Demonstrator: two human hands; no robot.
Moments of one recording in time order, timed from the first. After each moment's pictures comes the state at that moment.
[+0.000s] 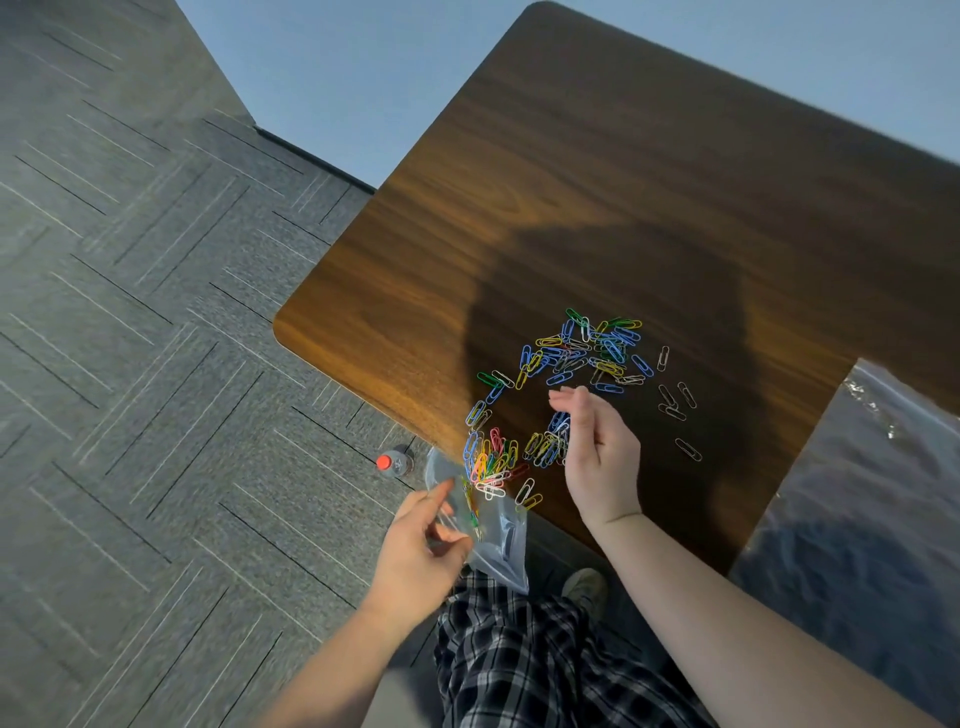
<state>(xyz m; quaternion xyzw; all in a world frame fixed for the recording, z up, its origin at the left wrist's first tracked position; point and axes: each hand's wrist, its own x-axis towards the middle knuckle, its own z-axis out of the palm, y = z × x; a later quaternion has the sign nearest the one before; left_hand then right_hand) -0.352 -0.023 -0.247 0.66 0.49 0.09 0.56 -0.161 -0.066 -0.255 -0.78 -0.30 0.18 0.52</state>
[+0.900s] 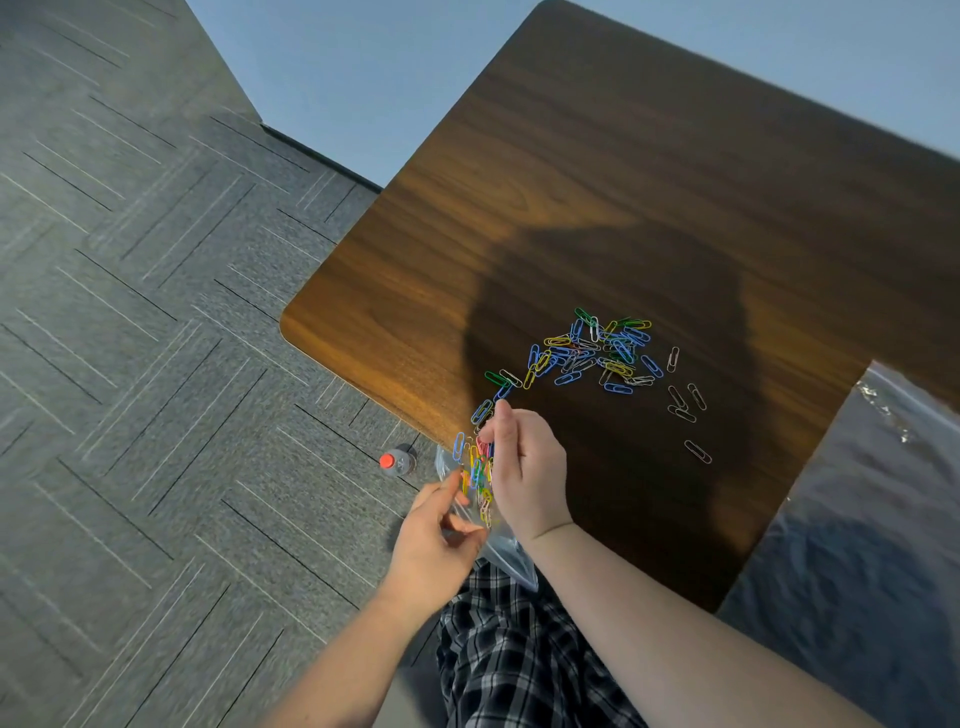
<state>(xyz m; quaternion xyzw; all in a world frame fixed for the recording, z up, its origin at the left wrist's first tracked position) -0.343 -0.022 -0.258 0.66 0.49 0.10 0.56 -0.219 -0.034 -0.253 -0.76 -0.35 0.19 0.52</state>
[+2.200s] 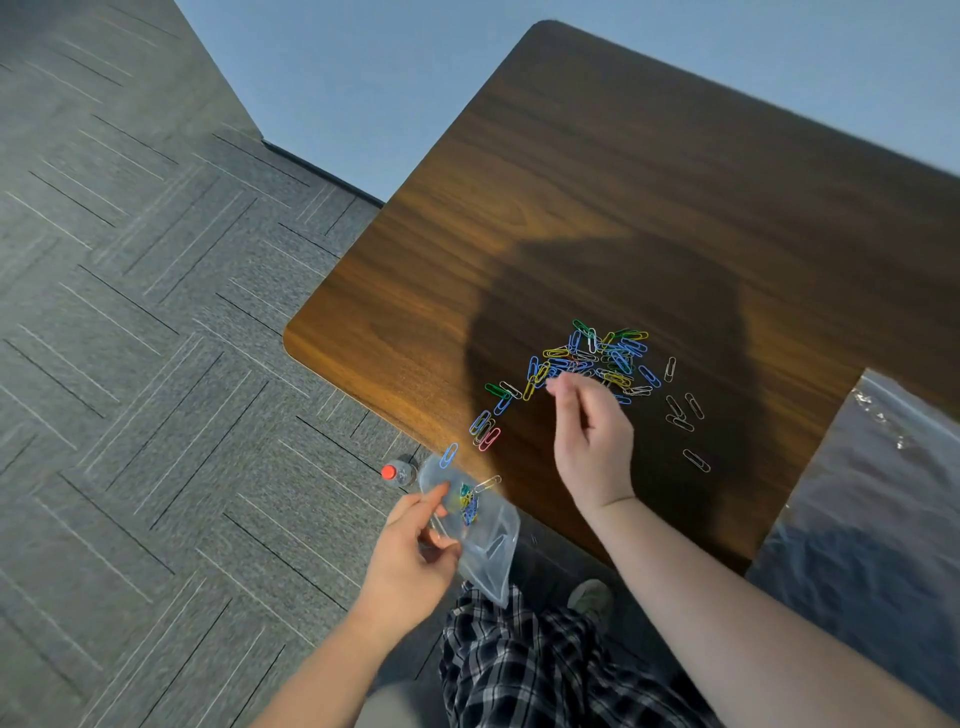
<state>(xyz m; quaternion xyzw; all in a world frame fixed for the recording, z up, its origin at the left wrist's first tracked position) -0.360 -0.009 -0.241 0.68 0.48 0.09 0.54 -0.159 -0.039 -0.245 -0.78 -0.33 0.12 0.52</state>
